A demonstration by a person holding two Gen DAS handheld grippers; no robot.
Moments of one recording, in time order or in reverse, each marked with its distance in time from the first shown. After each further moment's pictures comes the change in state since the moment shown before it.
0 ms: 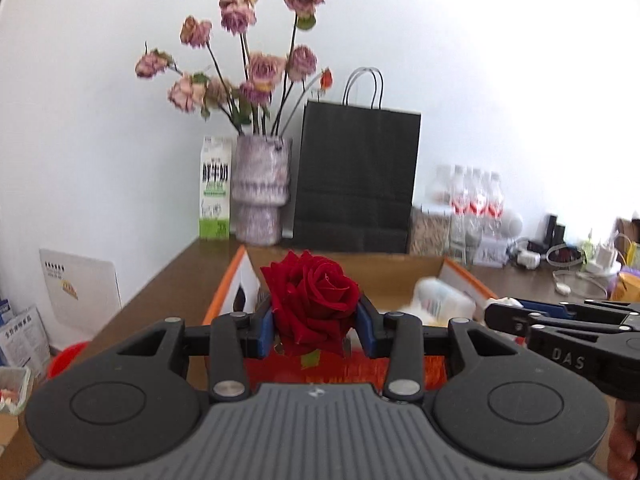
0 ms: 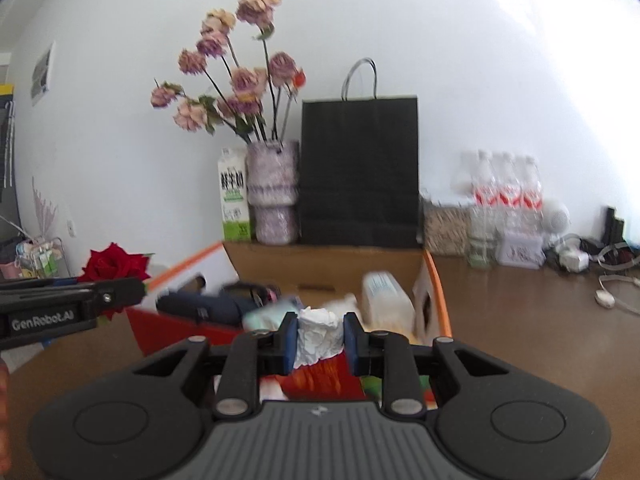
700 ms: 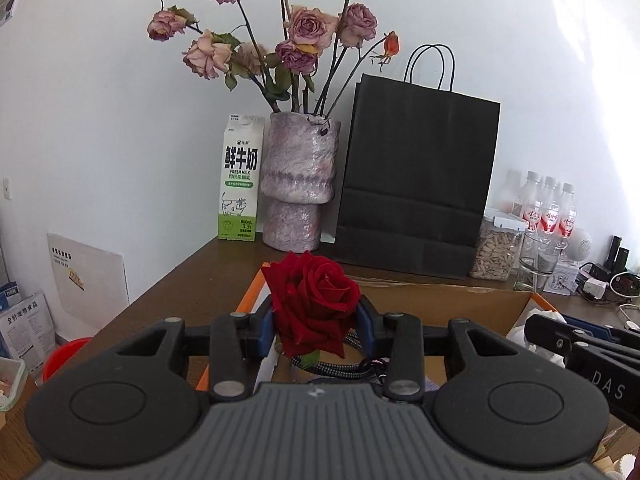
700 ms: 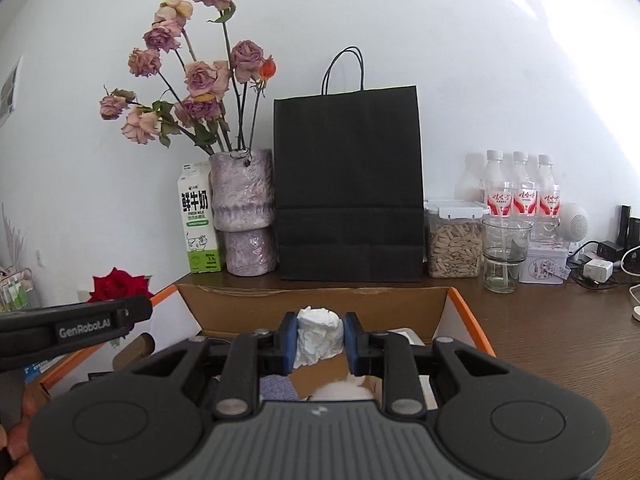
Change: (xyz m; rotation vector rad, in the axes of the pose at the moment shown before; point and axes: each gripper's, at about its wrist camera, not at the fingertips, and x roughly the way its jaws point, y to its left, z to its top) left arm 0.131 0.029 0.010 -0.064 0.020 0.101; right arm 0.124 -0.003 0.024 0.058 -0.038 -0.070
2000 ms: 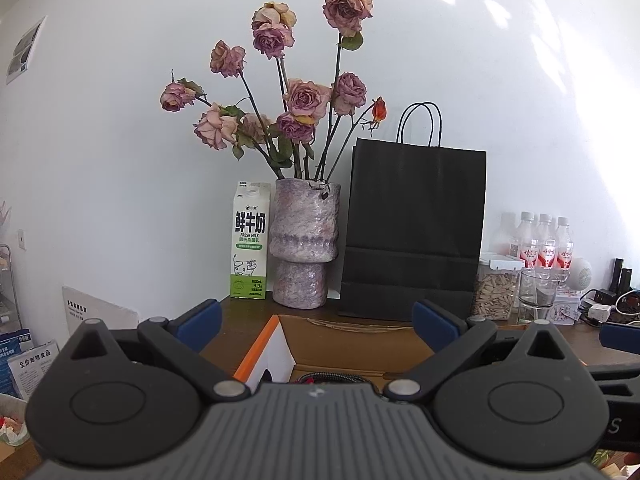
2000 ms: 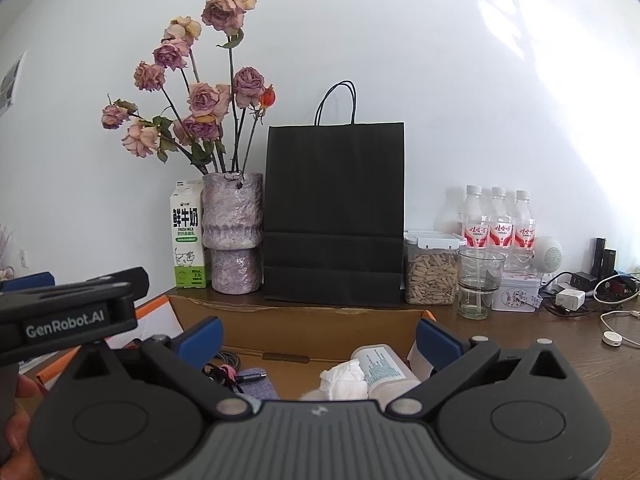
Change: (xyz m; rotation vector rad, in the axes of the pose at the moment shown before) left arm -0.037 -0.012 -0.004 0.035 -0.194 0.040; right arm -0.030 0.010 -0.004 -0.053 -0.081 -0.071
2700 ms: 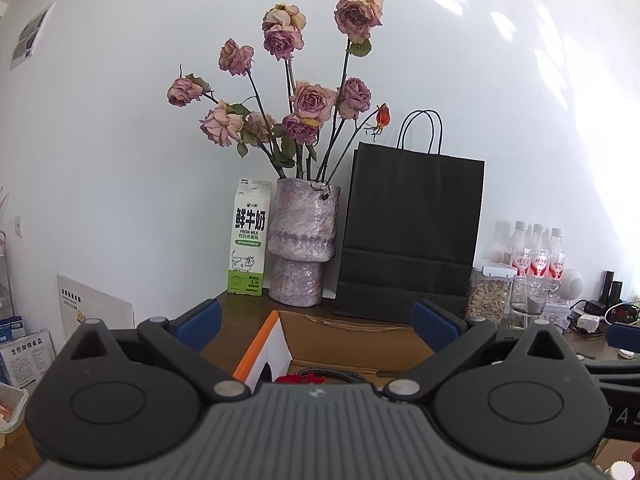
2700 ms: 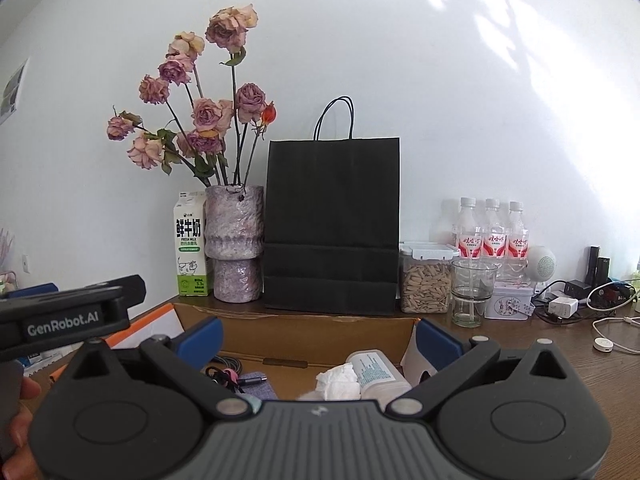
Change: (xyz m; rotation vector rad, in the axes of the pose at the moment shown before) left arm -0.011 0.011 0.000 -0.042 0.004 -0.027; right arm -0.022 -0.003 0.002 -0.005 -0.033 0.000
